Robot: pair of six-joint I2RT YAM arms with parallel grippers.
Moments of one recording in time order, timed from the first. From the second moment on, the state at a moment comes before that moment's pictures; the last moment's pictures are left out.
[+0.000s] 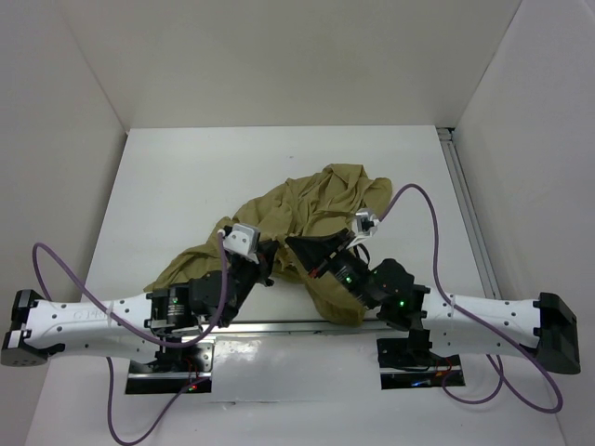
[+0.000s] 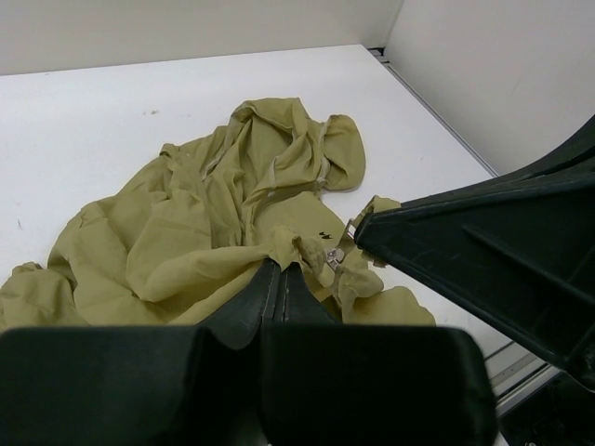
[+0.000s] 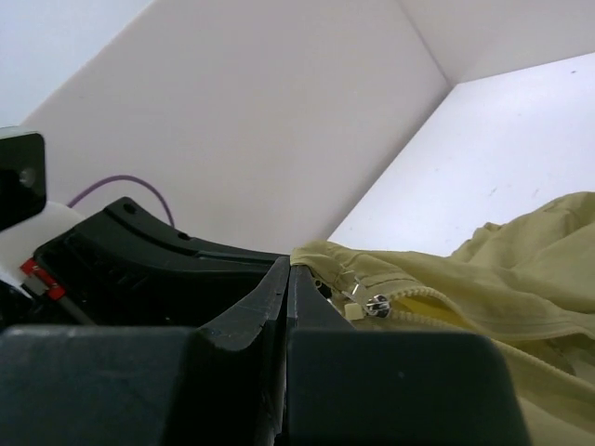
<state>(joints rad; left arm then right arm) -1.40 0.88 0.76 0.06 -0.96 -0.27 1.24 0.89 0.52 0.68 0.44 0.62</state>
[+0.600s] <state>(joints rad) -1.40 0.81 0.76 0.03 -0.96 -0.24 1.18 1.05 0.54 0.68 0.55 0.56</state>
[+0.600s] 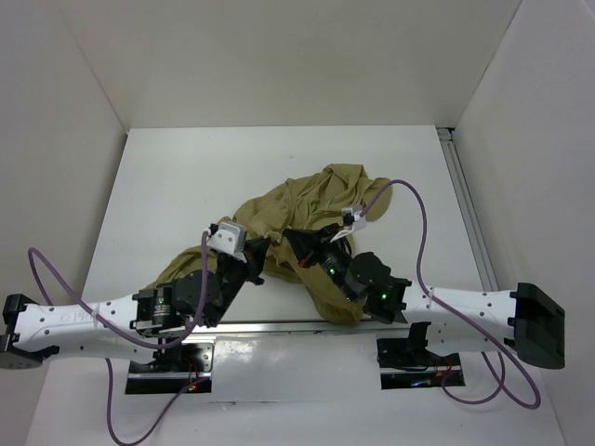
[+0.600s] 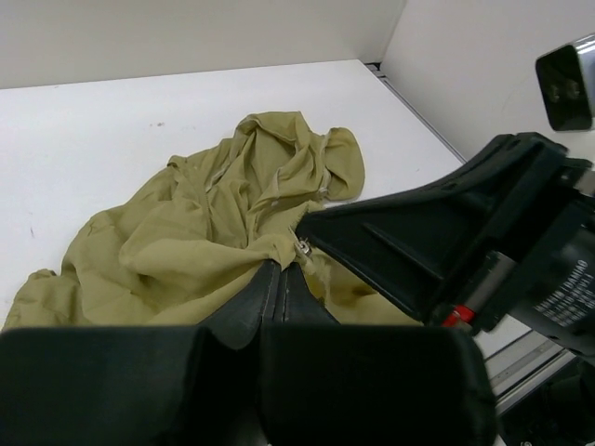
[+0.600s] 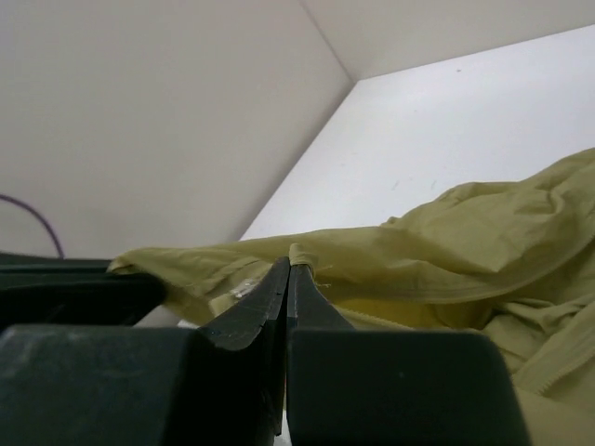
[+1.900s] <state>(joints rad) -1.39 0.71 0.73 -0.04 -0.93 -0.23 0.76 1.42 0.74 0.72 0.24 0.64</state>
